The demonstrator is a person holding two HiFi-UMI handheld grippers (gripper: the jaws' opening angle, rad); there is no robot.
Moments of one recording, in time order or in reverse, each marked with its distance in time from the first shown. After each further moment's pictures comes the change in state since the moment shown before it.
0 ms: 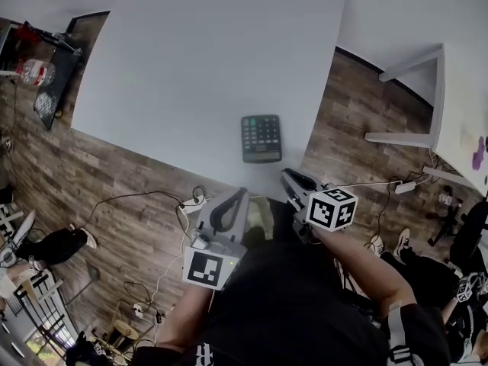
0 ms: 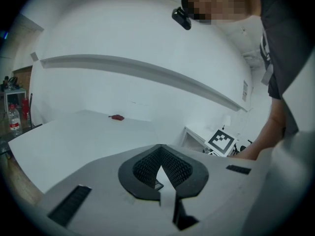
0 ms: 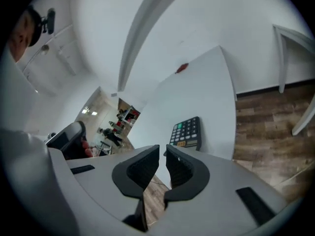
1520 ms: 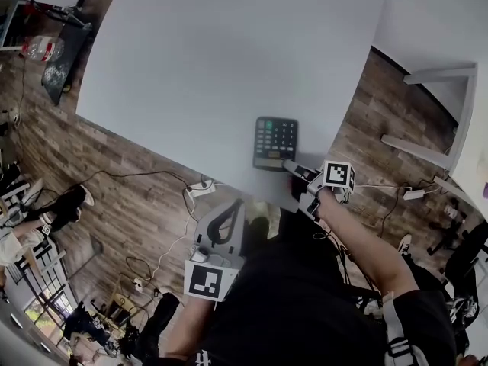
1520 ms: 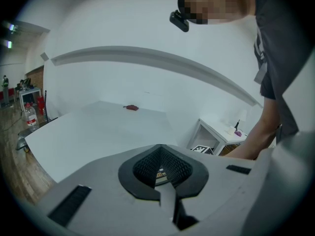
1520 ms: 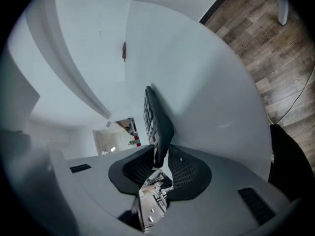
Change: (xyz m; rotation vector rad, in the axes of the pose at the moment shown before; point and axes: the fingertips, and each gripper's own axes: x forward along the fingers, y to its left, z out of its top) left arm -0.001 0.038 -0.016 -0.058 0.130 0.154; right arm 0.093 -0.073 -0.036 0.760 0.228 0.172
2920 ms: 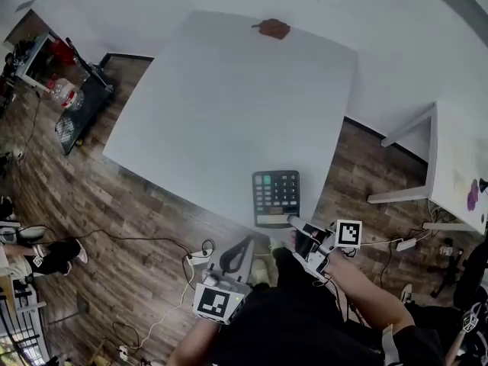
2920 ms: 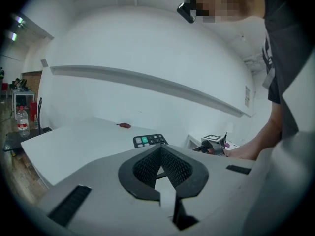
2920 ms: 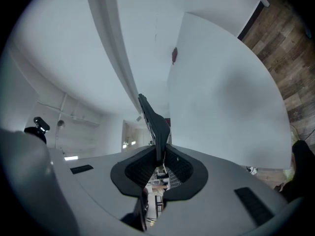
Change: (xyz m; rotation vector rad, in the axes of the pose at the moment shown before) left arm -0.070 -0.004 0.007 0.040 -0.230 -0.090; right arm -0.058 0.143 -0.086 -0.286 -0.083 0.299
